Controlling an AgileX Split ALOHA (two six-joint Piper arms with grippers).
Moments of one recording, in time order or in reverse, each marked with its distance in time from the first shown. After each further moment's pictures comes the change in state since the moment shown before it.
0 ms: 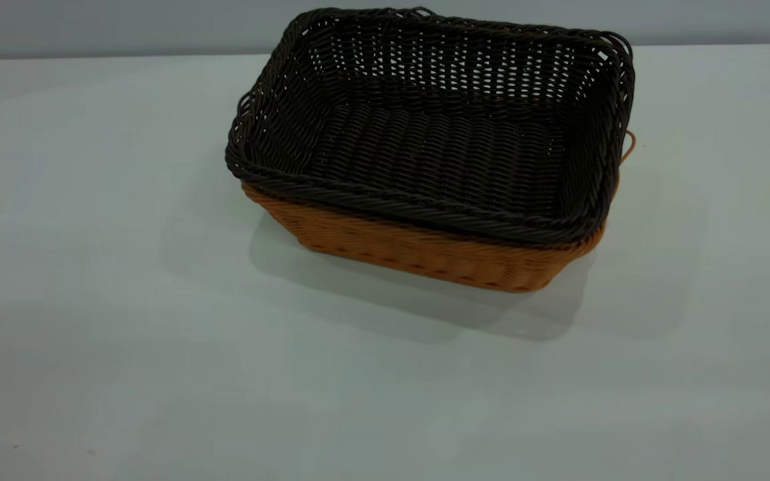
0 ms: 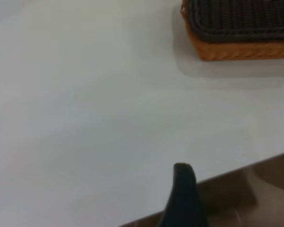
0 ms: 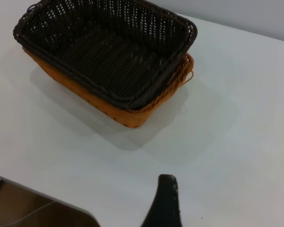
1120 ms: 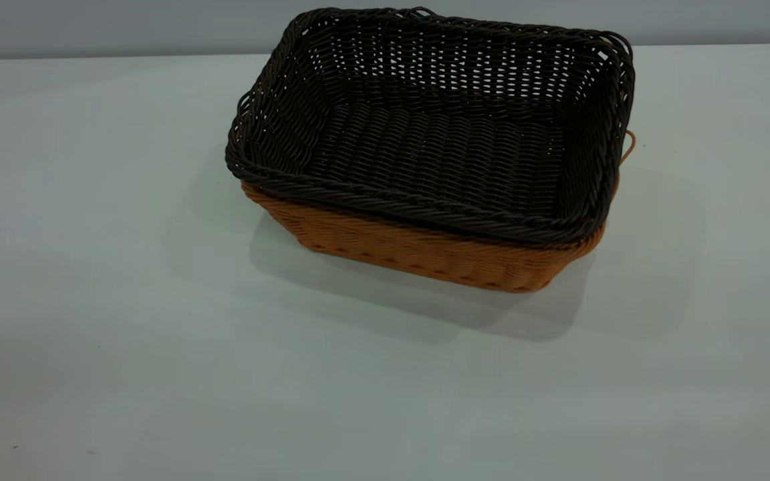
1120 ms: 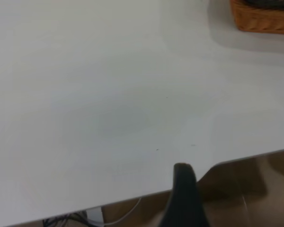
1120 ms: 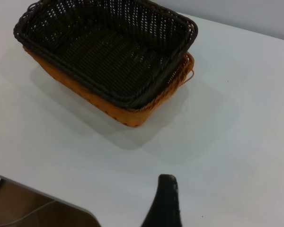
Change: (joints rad) left arm 0.000 -0.047 0.163 0.085 -0.051 -0.097; right arm 0.000 0.000 0.000 0.001 0.001 0.000
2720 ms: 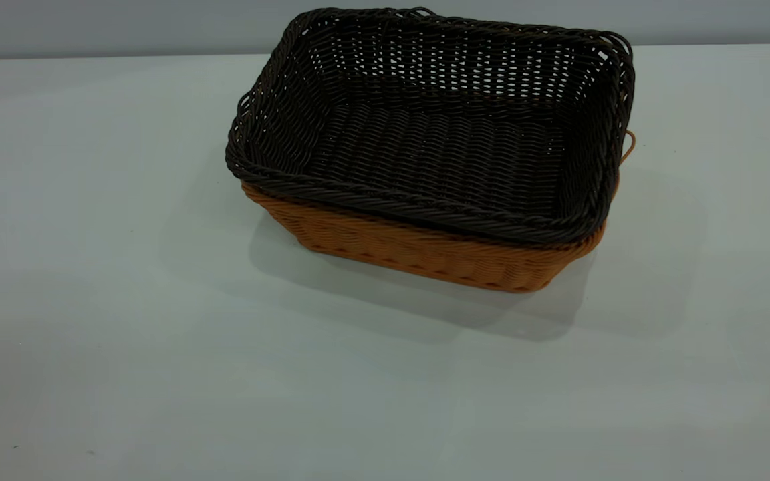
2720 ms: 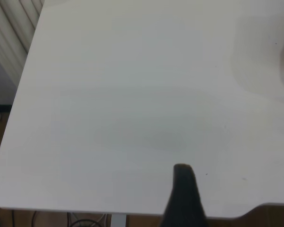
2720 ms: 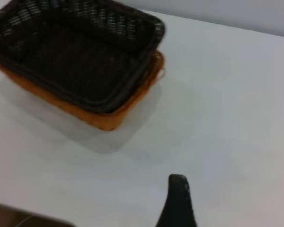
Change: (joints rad) left arm 0.077 -0.113 0.001 0.158 -0.002 -0.152; right arm -0.136 0.000 0.000 0.000 0.000 0.000
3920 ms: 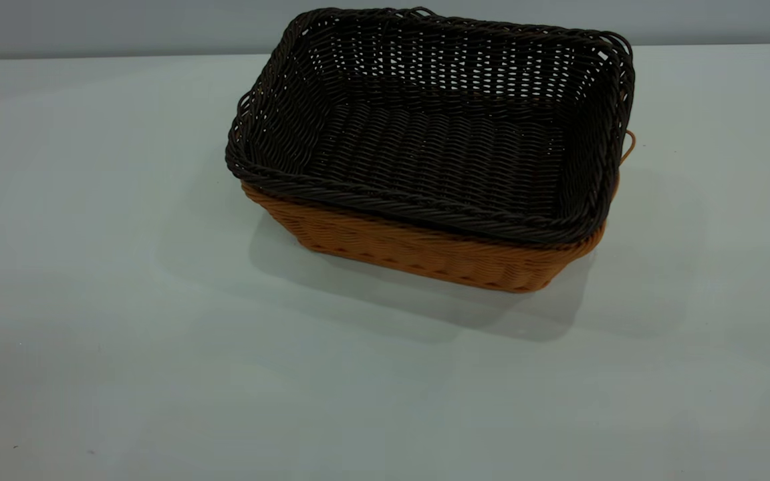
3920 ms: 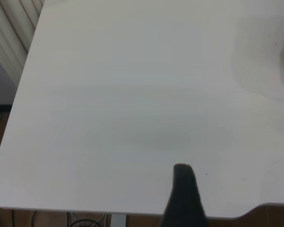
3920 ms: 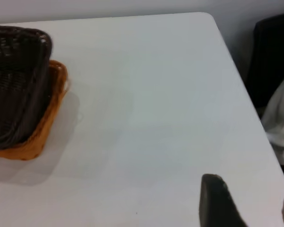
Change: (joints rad) left arm 0.000 0.000 0.000 0.000 0.000 -0.001; right arm -0.090 0.000 0.020 -0.202 -0.030 0.236
